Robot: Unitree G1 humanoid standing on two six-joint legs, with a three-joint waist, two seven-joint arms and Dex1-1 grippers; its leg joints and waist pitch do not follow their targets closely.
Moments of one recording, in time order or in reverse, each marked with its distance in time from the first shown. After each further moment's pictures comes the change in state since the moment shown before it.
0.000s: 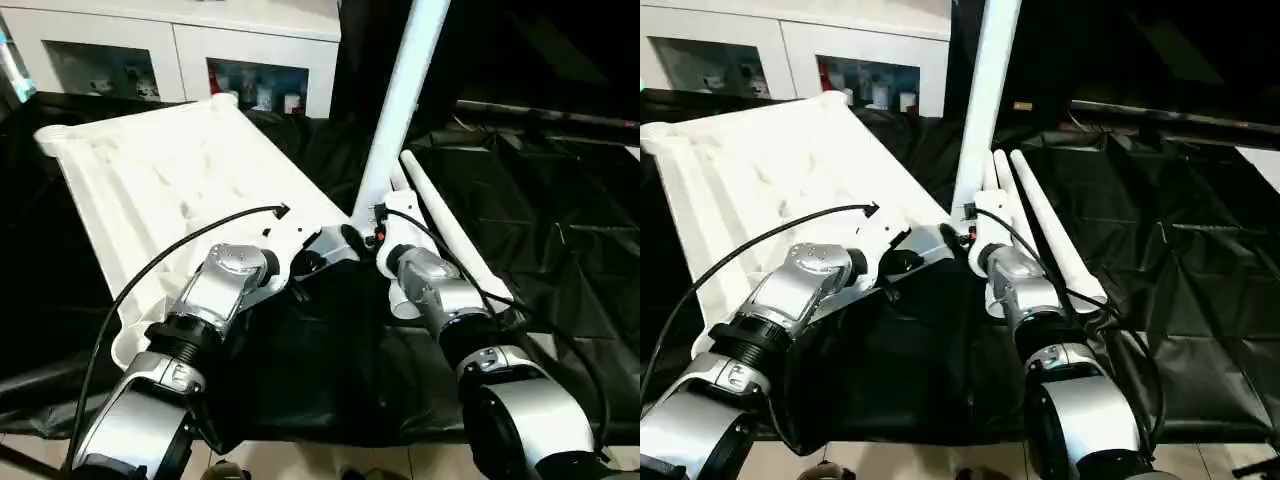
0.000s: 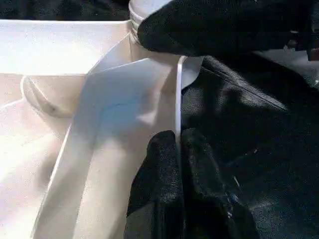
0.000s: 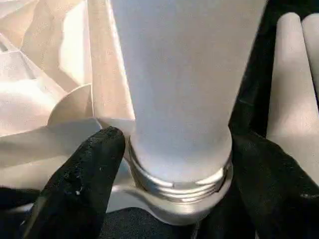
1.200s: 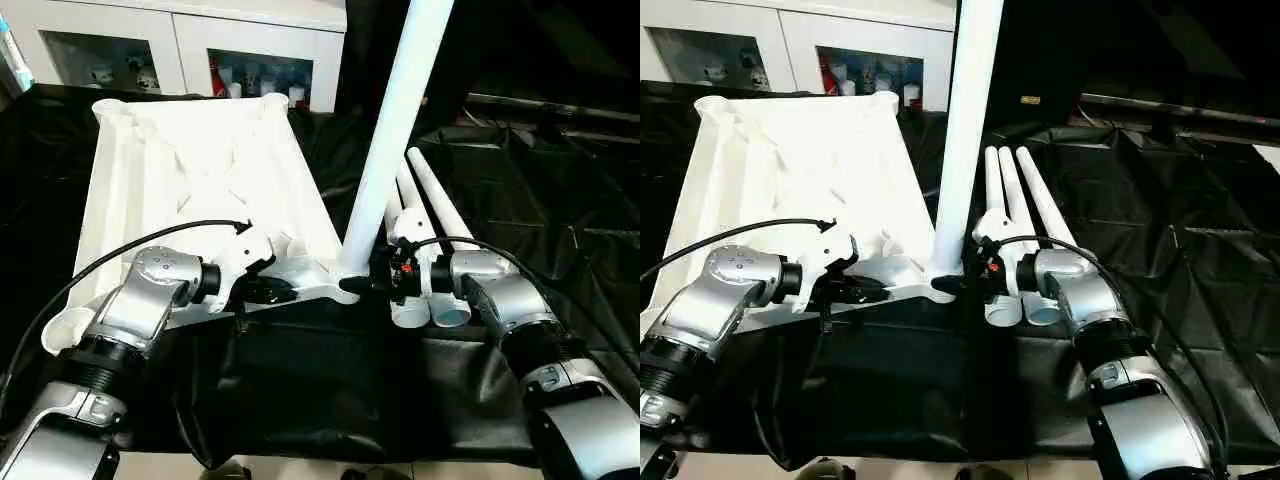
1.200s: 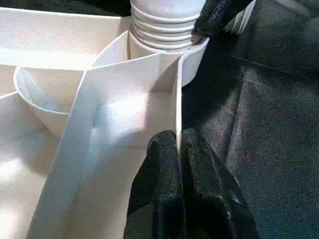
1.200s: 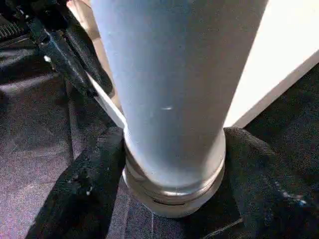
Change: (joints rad) left arm 0.152 0.284 -0.021 -0.222 -0.110 -0.089 -0.475; right arm 0.111 -0.280 0.212 -0.245 0.006 0.030 0.799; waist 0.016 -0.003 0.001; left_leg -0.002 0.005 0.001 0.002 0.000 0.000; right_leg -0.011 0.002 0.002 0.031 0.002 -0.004
